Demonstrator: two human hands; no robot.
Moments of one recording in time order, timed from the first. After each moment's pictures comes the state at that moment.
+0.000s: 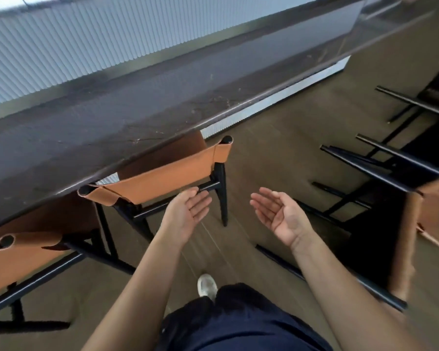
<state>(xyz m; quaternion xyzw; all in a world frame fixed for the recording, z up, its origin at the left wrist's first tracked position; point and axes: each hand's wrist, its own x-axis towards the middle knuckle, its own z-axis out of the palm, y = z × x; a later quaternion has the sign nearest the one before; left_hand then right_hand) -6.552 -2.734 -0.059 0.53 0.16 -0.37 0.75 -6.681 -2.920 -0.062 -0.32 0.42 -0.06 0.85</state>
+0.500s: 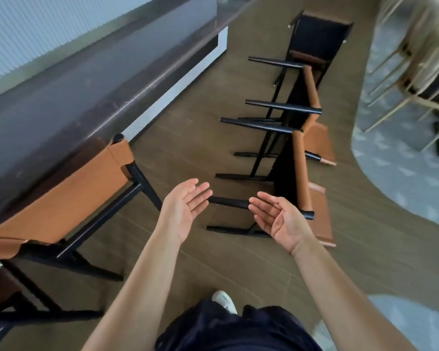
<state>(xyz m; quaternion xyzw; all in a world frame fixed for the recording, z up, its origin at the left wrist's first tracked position) -6.697 -2.824 -0.035 0.53 -0.03 -0.53 0.67 -6.905 -2.926 -0.052 -0.22 0.48 -0.26 0.81</state>
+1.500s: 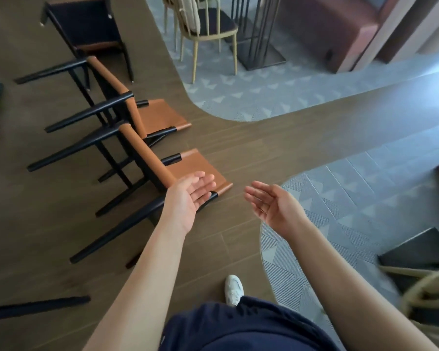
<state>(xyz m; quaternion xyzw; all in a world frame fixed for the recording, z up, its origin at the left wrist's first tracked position) -7.015 -2.941 -0.034 0.50 -0.24 -0.73 0.40 -7.207 -2.874 -0.057 -0.02 0.52 -0.55 0.65</state>
